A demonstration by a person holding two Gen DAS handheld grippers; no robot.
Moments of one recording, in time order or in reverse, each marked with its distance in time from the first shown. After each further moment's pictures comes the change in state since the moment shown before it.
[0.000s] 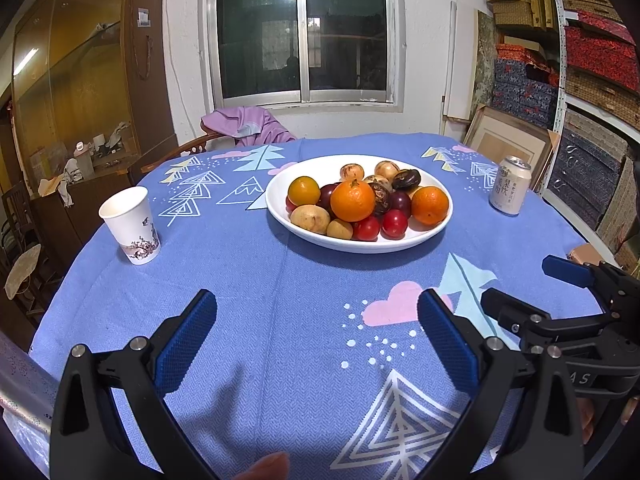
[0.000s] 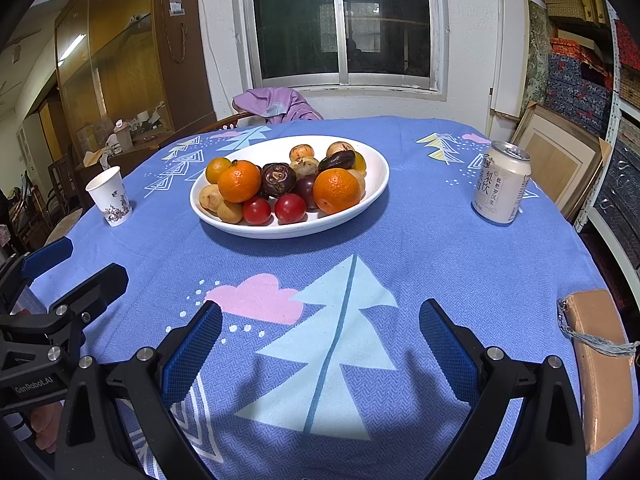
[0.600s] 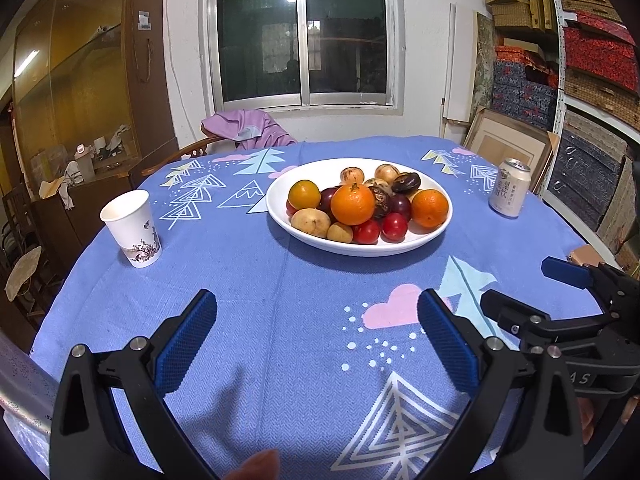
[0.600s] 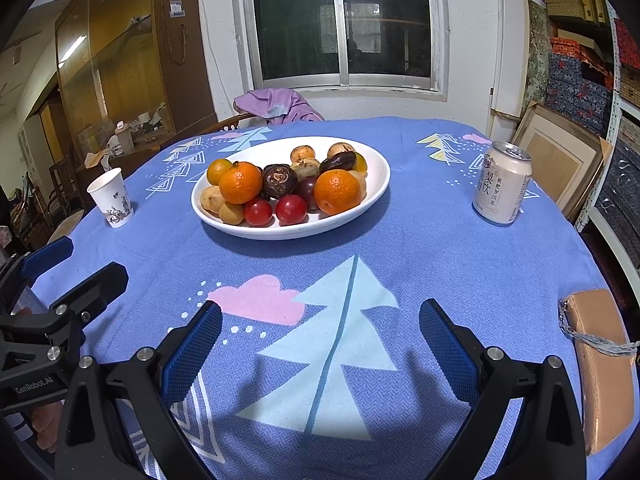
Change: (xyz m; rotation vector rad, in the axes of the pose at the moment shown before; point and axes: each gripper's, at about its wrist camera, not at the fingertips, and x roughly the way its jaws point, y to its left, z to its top) left arm -0.003 0.000 0.001 0.001 -0.009 0.001; right arm 0.000 0.001 0.000 0.001 -0.003 0.004
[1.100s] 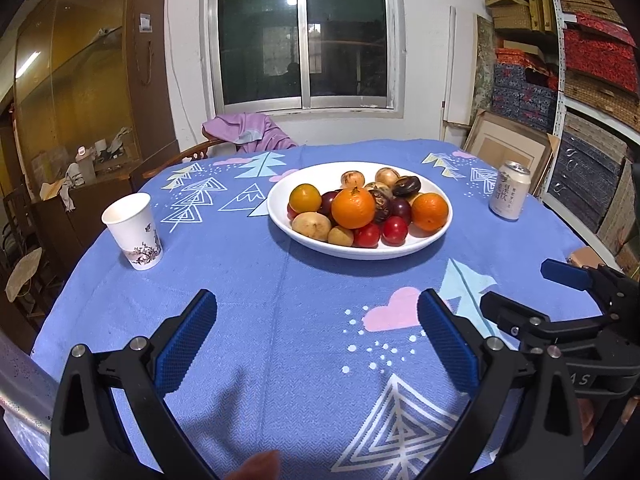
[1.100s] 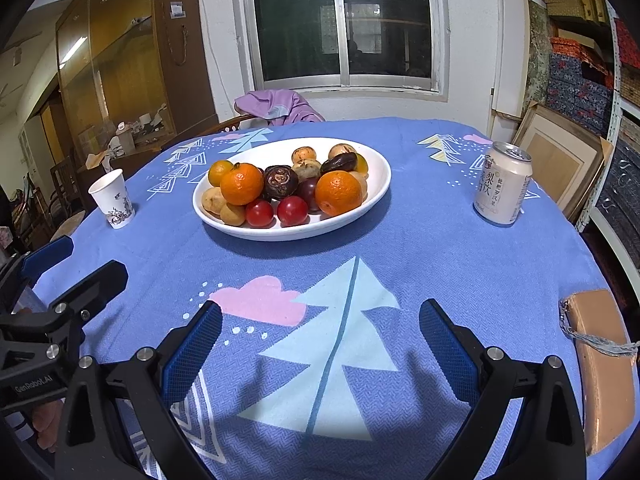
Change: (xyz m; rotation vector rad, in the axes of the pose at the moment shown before) left arm -0.002 -0.001 -0.002 0.001 -0.013 0.003; right arm 0.000 0.000 0.000 0.003 0.000 0.002
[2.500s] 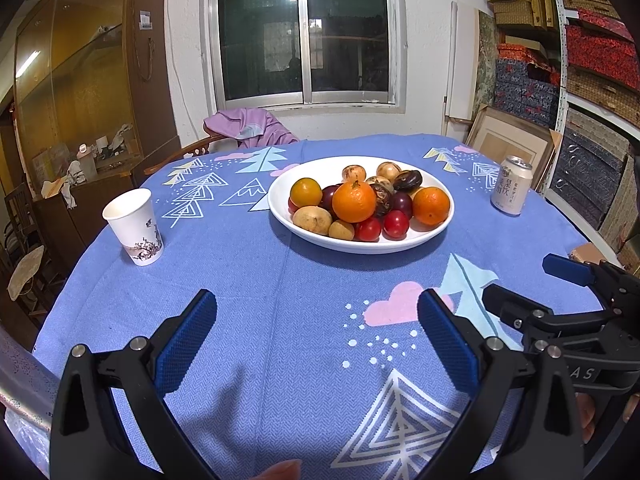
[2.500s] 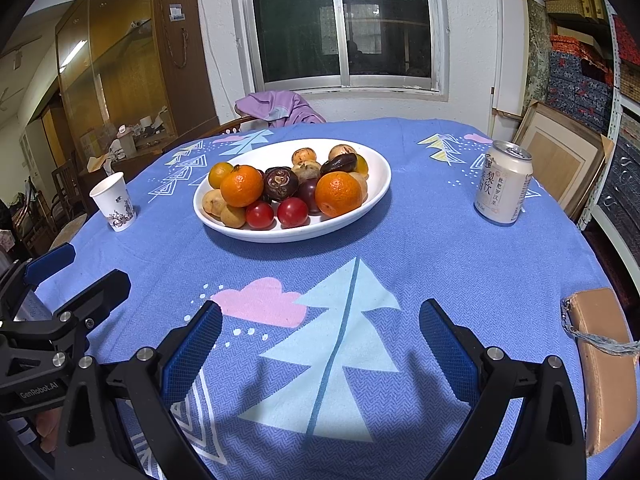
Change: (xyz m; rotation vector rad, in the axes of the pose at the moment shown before) left arm 0.003 -0.001 -0.001 0.001 0.014 0.010; right arm 0.002 0.003 0.002 0.009 -0.006 0.007
